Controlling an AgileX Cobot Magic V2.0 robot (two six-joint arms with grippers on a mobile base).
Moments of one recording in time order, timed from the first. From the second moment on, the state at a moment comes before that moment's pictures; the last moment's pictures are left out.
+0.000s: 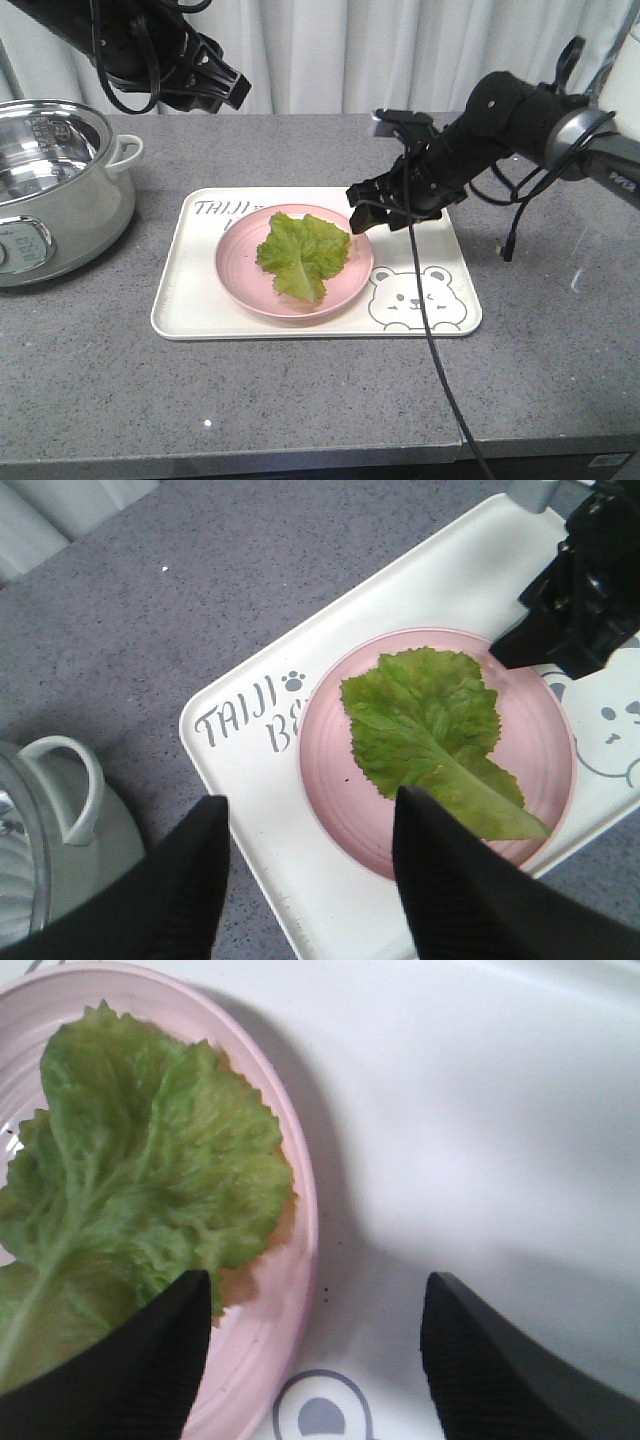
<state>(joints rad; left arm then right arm) -0.53 1.69 -2.02 0.15 1.27 0.02 0.23 2.08 -1.80 0.45 0.97 -0.33</state>
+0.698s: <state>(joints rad) -0.34 1.69 -1.75 0.20 1.26 -0.21 0.23 1.90 -1.80 0.04 1.24 -0.04</state>
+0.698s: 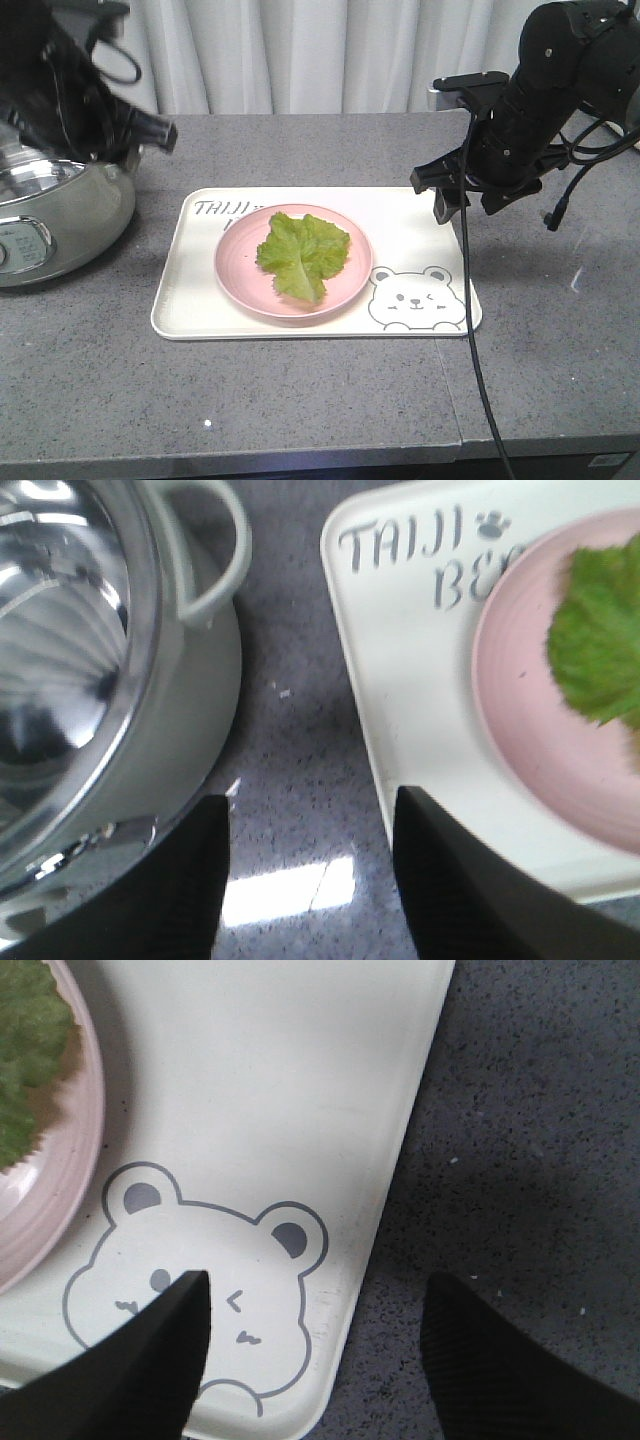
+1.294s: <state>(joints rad) -0.33 1.70 -1.60 0.16 1.18 -0.22 0.14 1.98 -1.80 0.13 1.24 -0.01</state>
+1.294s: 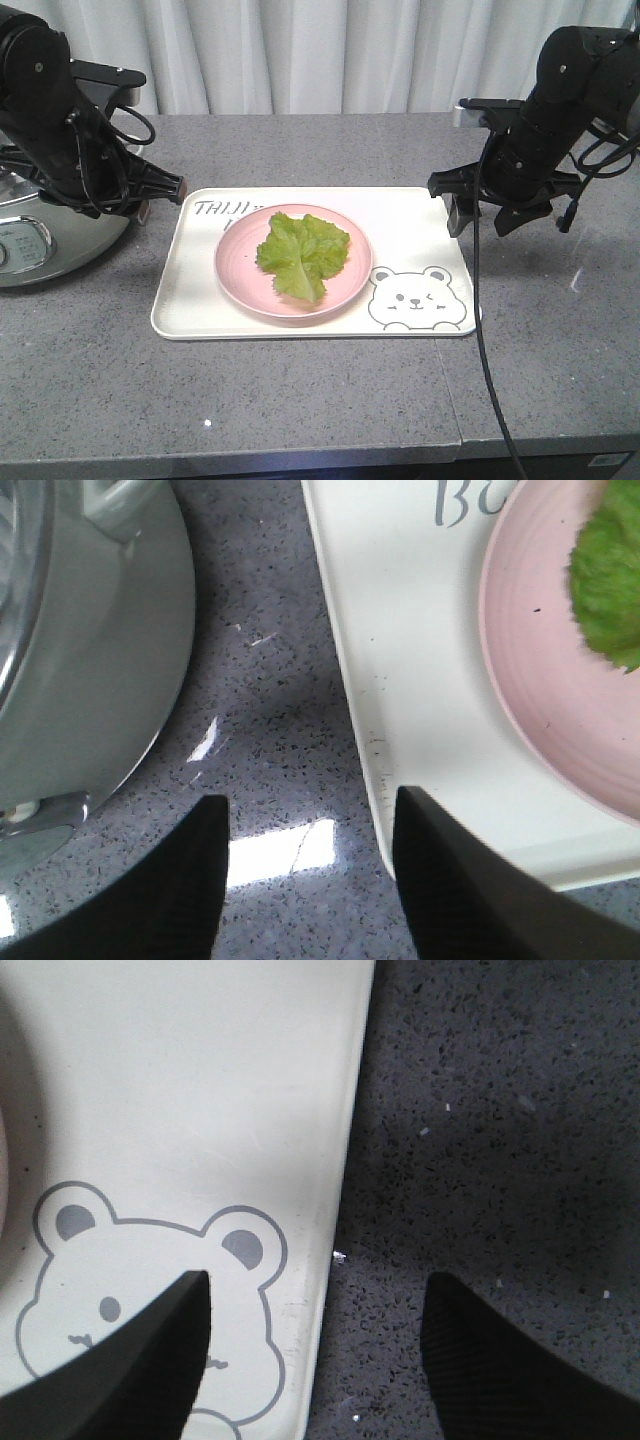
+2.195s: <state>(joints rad) -0.33 1.84 -1.60 0.13 1.19 -0.22 0.14 2.12 -1.80 0.13 1.23 -0.01</state>
